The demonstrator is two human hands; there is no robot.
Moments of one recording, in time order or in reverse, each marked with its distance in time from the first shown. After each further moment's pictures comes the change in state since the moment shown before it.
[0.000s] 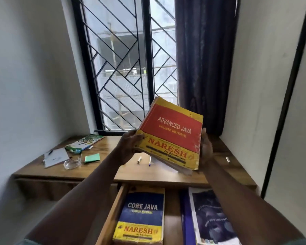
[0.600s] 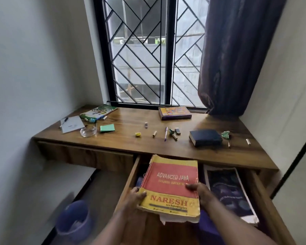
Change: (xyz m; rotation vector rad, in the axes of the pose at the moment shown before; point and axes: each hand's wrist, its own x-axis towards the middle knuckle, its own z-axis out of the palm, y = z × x) left_hand -0.126 -0.222 -0.081 0.028 0.231 -0.623; right_hand -0.073 0.171 -0.066 -0.480 0.618 0.610
